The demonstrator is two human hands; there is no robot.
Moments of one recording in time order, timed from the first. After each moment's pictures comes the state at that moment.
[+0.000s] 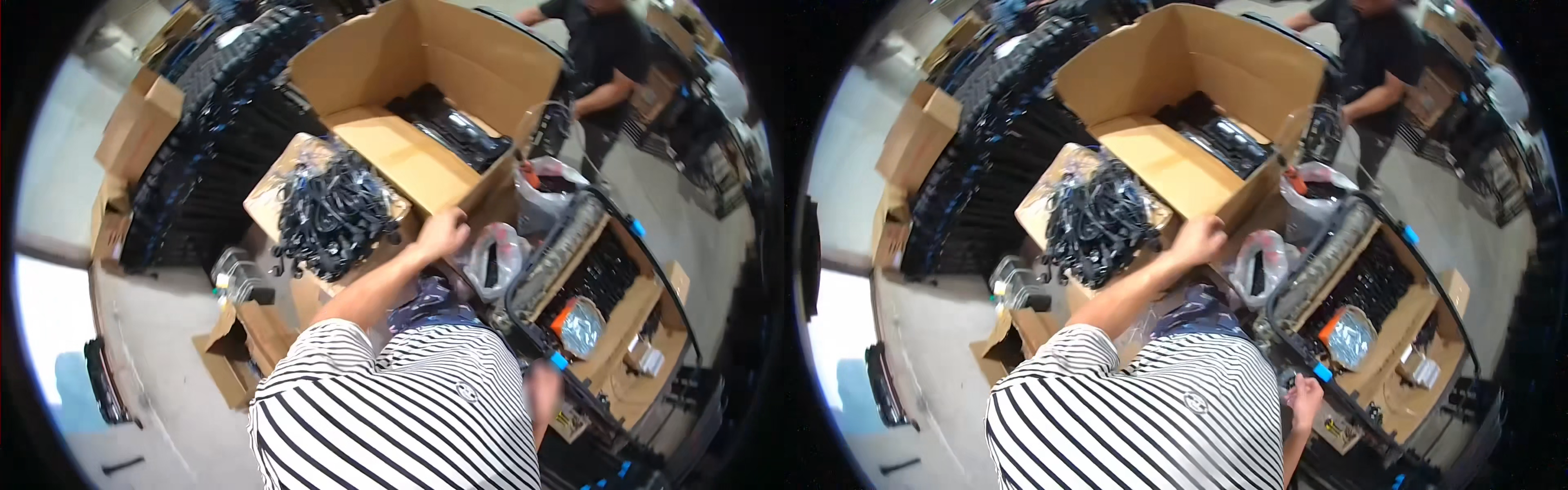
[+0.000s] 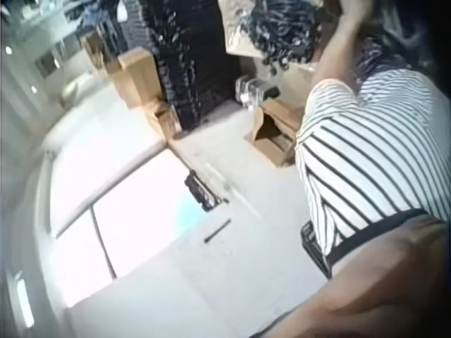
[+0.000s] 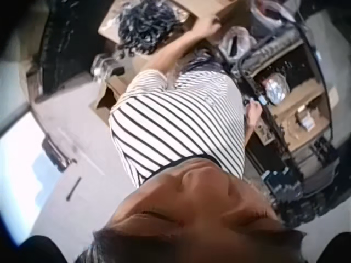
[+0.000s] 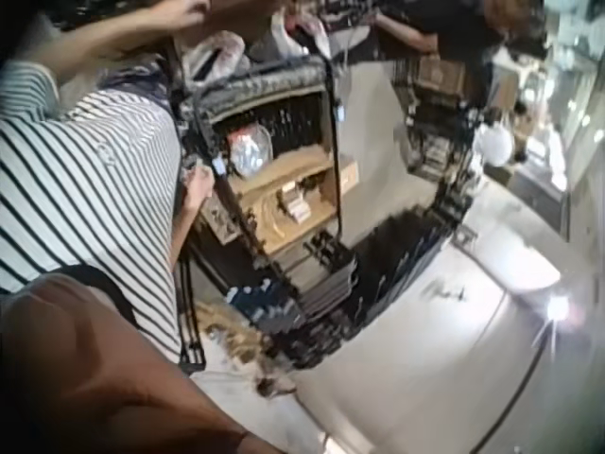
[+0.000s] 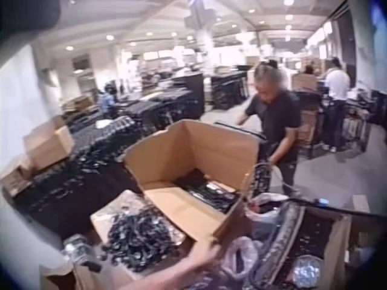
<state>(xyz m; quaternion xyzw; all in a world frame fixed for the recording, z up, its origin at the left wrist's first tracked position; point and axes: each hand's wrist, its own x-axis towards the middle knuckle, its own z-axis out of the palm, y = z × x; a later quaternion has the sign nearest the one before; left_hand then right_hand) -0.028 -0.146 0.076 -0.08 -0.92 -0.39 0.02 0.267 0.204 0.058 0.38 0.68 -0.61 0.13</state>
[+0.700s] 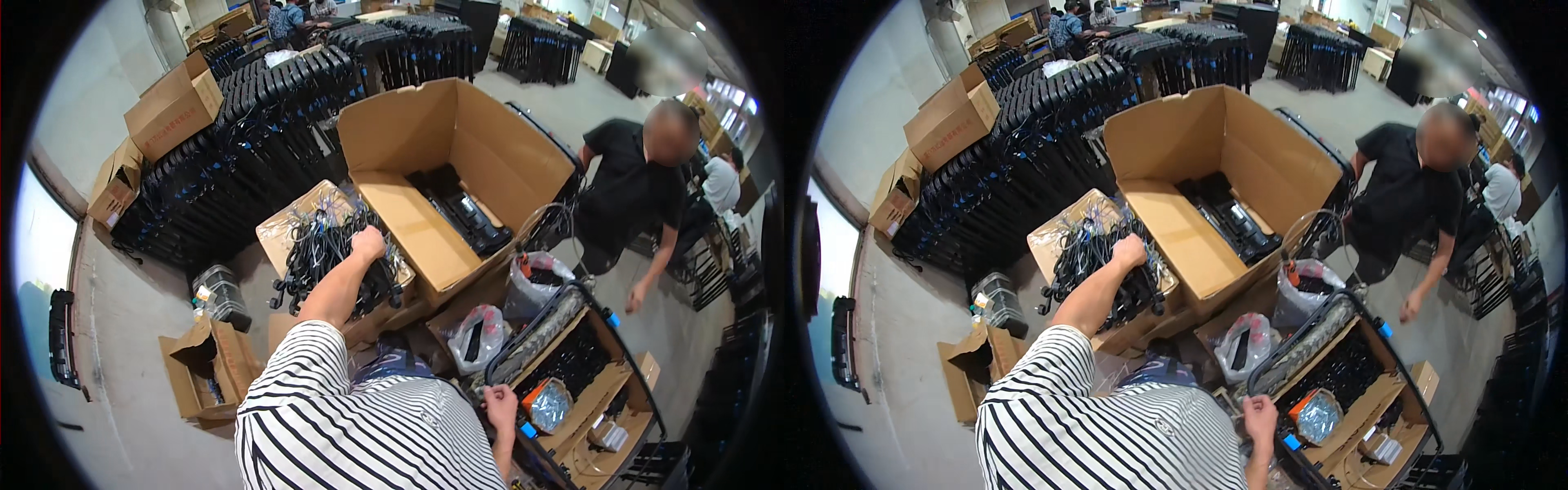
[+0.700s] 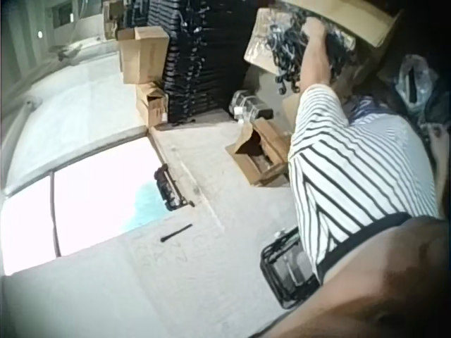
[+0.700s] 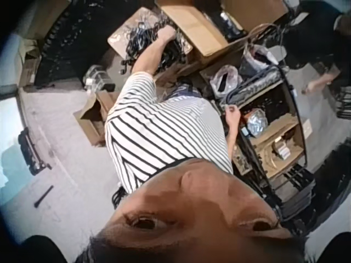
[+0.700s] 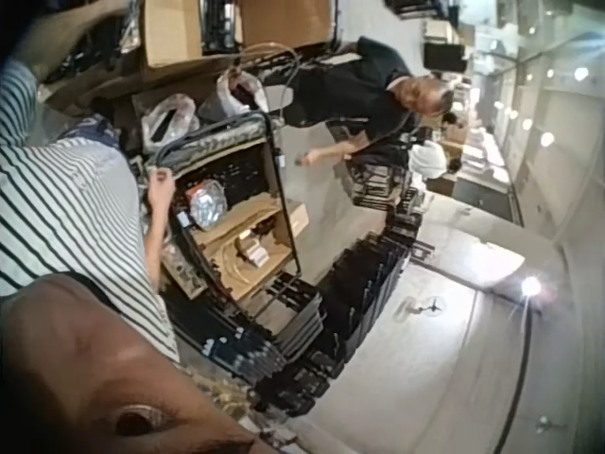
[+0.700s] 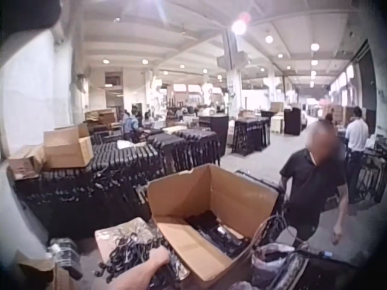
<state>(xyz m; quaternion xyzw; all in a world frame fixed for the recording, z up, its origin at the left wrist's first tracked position) -0.109 -0.367 0.085 0.21 -0.96 -0.10 -0.14 0.157 0.125 0.049 0.13 0.83 -0.53 0.13</state>
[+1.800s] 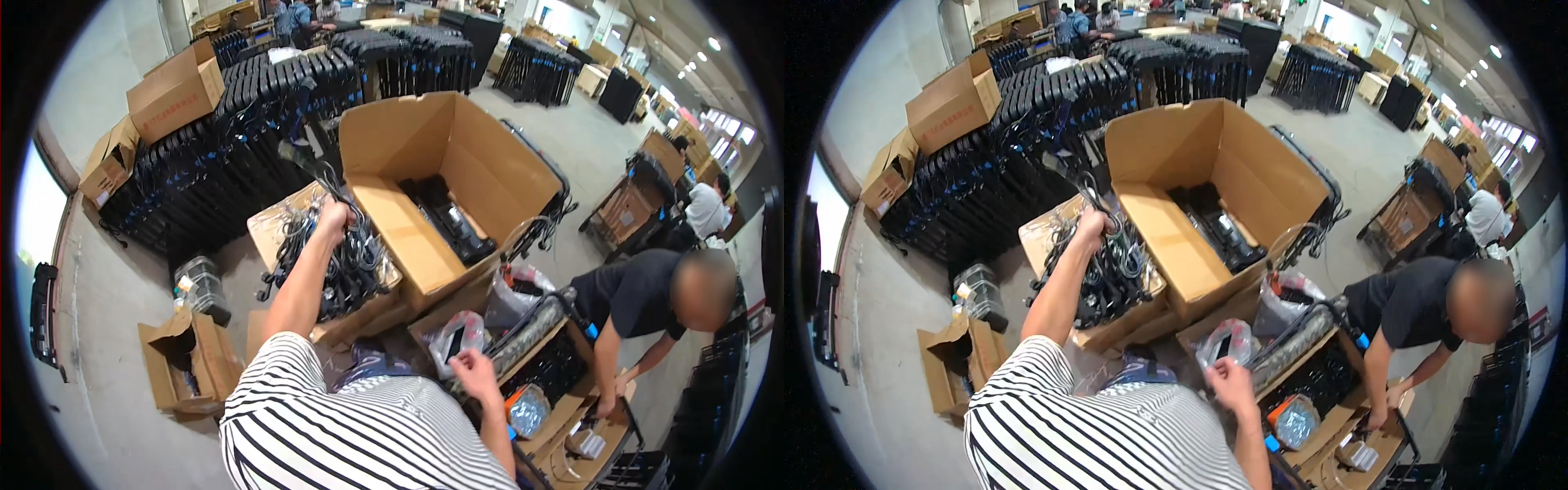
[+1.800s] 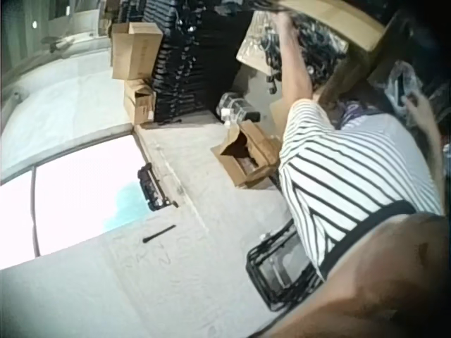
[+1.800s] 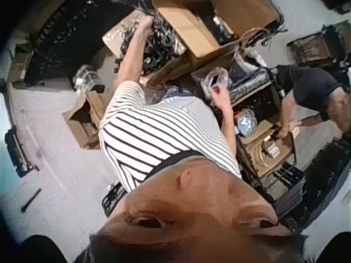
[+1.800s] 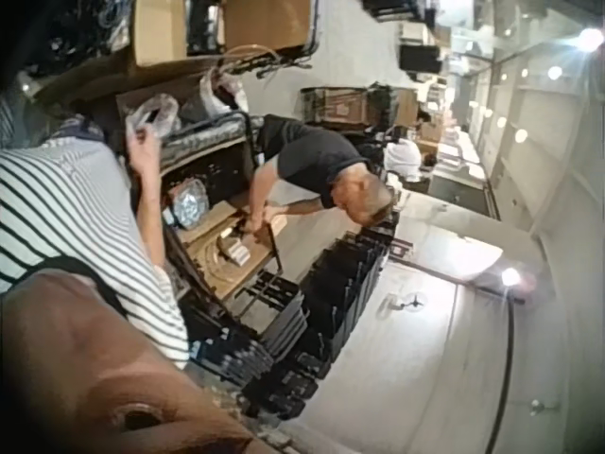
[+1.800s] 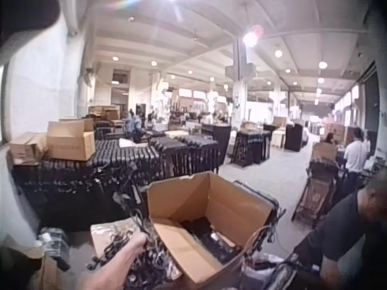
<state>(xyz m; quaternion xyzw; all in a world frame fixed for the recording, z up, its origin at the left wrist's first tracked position) -0.027 -0.394 0.175 0.23 -0.56 -0.77 0.18 0.114 0.069 0.155 -0.12 0.87 -0.45 0.18</state>
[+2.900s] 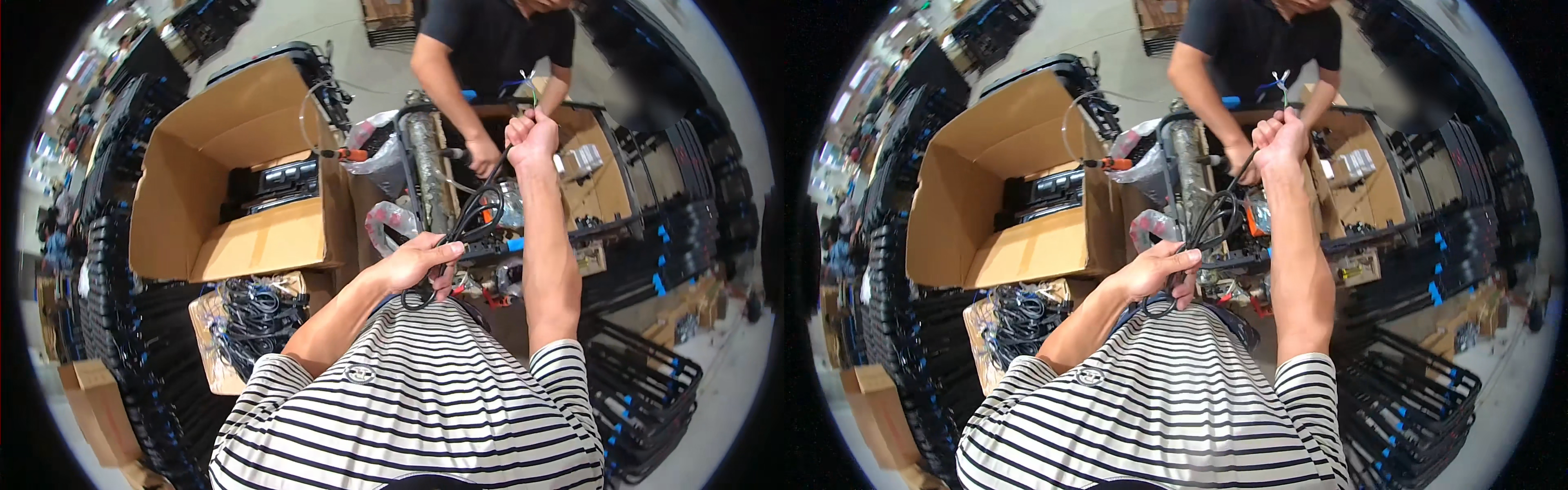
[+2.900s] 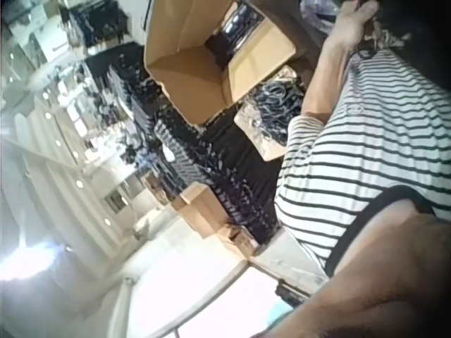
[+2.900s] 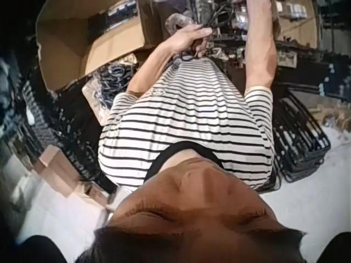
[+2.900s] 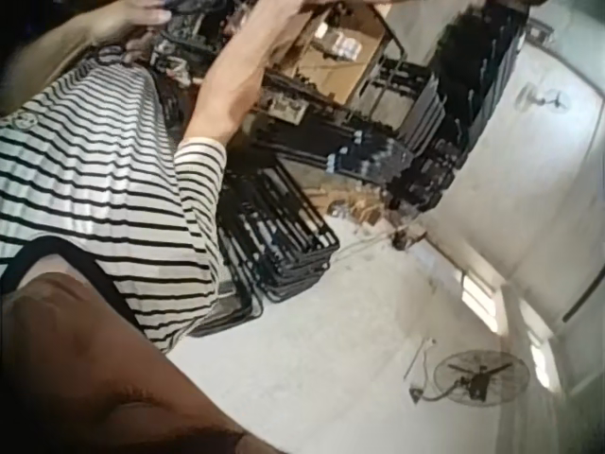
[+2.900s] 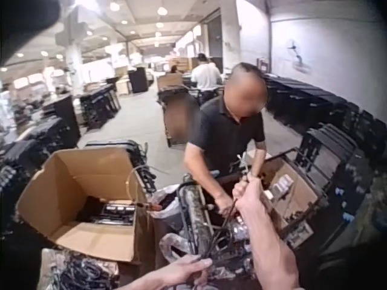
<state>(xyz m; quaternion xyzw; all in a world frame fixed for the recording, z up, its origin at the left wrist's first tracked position) 0.017 -0.044 0.223 -0.24 -0.41 -0.54 -0.70 0.025 0.246 0.254 0.29 0.18 -0.86 -0.37</state>
